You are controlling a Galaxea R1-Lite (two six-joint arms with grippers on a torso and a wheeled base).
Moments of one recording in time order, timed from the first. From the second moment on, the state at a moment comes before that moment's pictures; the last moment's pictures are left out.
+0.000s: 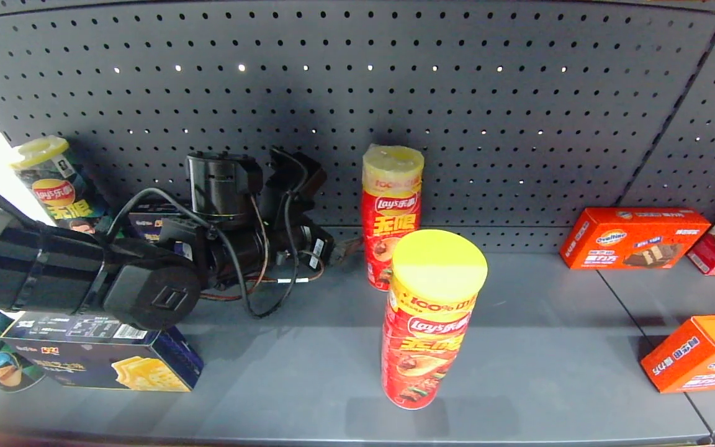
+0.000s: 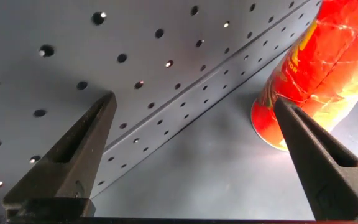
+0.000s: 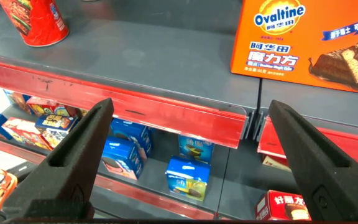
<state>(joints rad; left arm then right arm) -0.44 1.91 -1.11 -0.58 -0.12 0.27 0.30 0.00 0.00 0.00 0.02 -0.01</state>
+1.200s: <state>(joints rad) -0.51 1.35 -0.76 -0.62 -0.12 0.09 0.30 0.00 0.00 0.00 0.02 -0.01</state>
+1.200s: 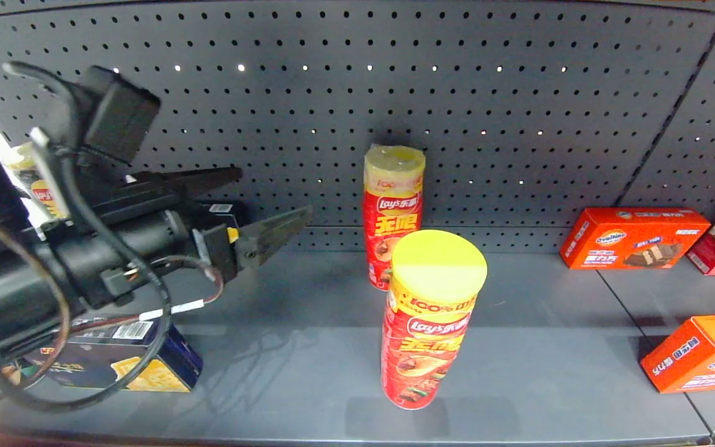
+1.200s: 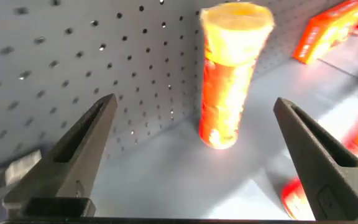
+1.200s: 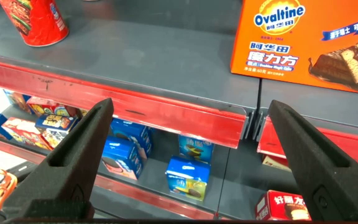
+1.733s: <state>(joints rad) -0.53 0.61 -0.37 -0.35 -0.13 0.05 0.30 0.00 0.00 0.00 0.02 -0.01</state>
